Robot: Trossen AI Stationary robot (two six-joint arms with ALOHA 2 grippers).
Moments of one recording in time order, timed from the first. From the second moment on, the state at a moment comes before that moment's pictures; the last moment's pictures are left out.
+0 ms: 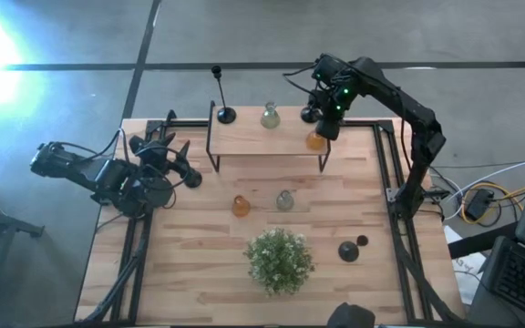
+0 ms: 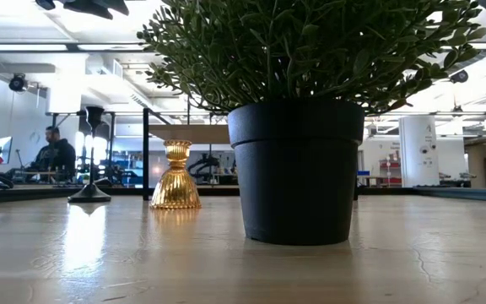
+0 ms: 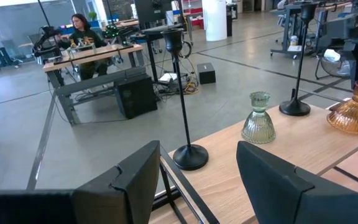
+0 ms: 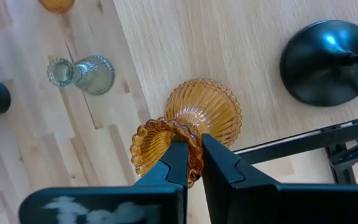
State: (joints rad) left arm -0.33 0.89 1.03 -0.91 -1.38 -0.72; right arm -0.70 1.82 1.97 -1.53 -0.26 -0.32
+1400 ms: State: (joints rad) left arm -0.33 0.89 1.03 -0.91 -1.38 -0.72; right arm -0.70 1.81 1.95 -1.46 -0.26 -0.26
